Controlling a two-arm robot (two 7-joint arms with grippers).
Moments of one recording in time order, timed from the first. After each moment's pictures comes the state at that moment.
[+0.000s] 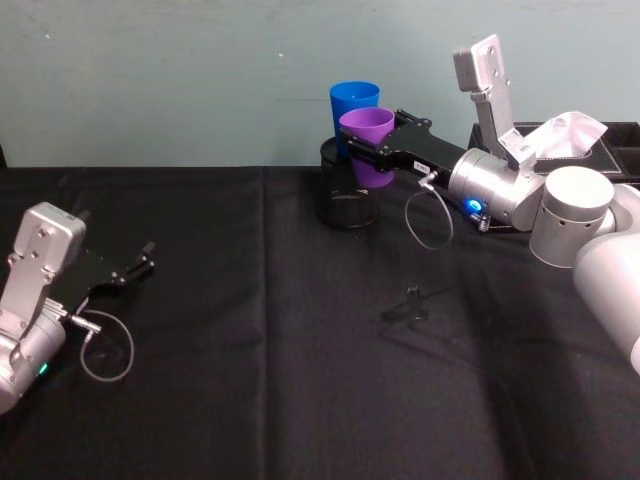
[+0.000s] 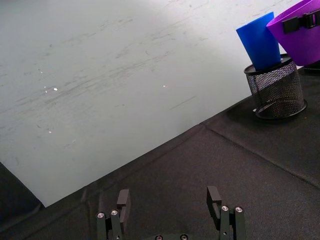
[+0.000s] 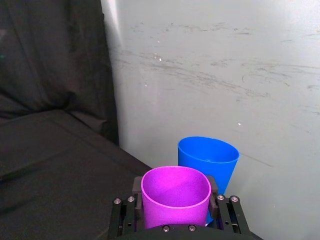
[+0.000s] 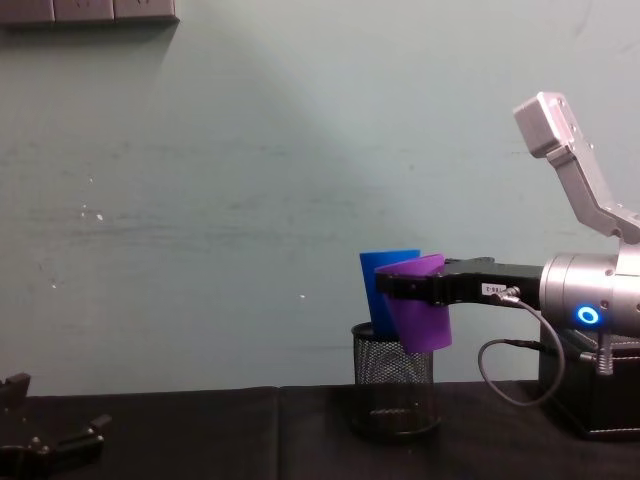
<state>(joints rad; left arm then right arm) -0.20 0.60 0.45 -1.41 -0.25 -0.12 0.03 0.85 0.16 -0.43 -0.64 0.34 -0.14 0.63</state>
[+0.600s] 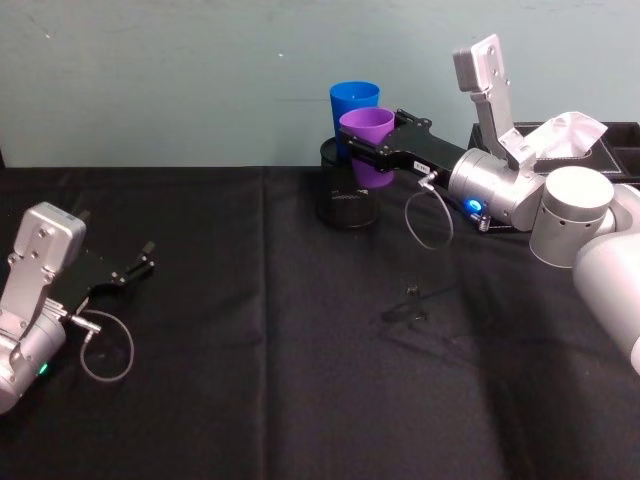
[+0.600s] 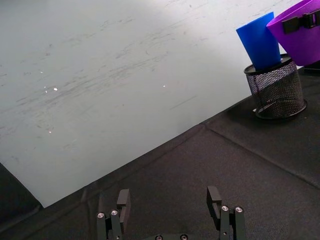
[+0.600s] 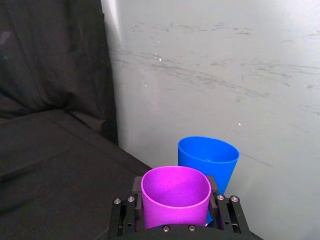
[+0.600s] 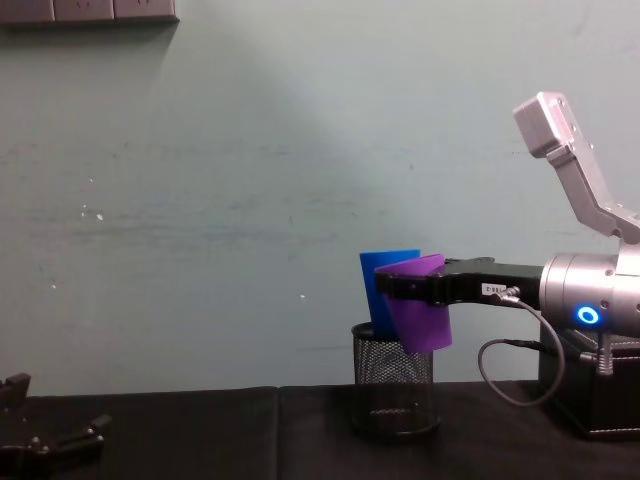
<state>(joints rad) -0.20 0.60 0.45 -1.41 -0.25 -0.12 0.03 0.85 0.16 -0.43 -0.64 0.34 -0.14 0.63</state>
